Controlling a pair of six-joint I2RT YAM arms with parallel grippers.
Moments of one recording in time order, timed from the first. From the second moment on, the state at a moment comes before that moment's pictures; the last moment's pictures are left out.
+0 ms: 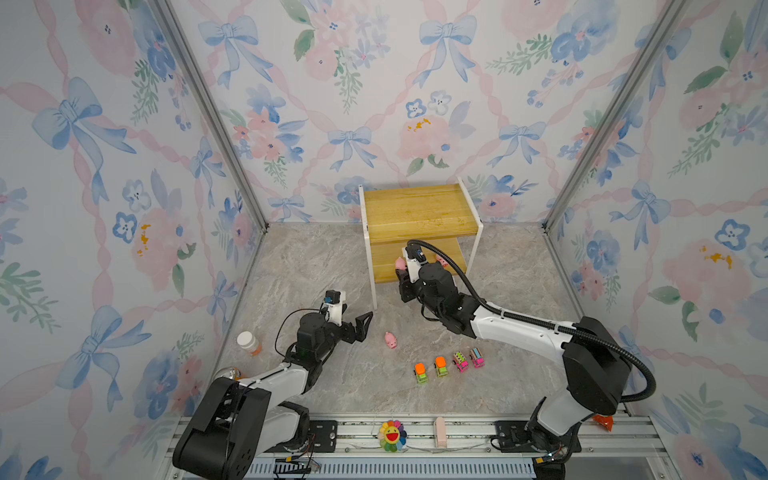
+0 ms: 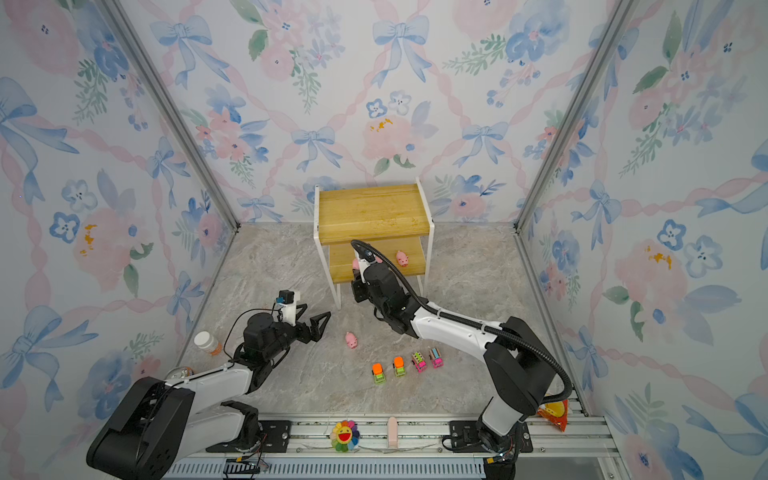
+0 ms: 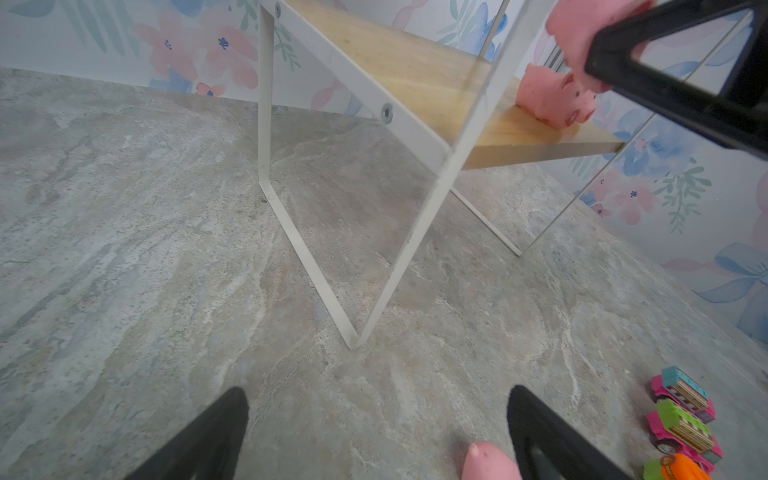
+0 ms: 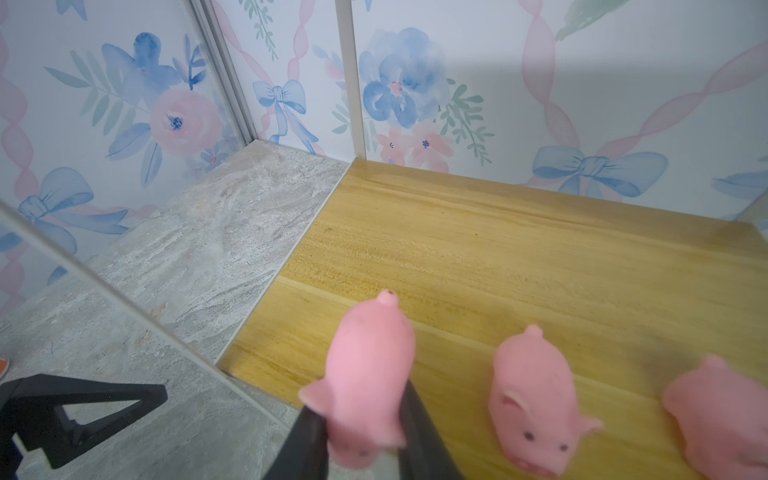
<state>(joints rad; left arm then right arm) -0.28 1.19 0.18 0.72 0.29 -0.23 0.85 1.64 1.10 0.20 0.31 0.18</state>
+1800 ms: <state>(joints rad) -0.28 1.19 0.18 0.72 0.30 -0.23 0.85 1.75 1.07 0.35 0.41 0.15</state>
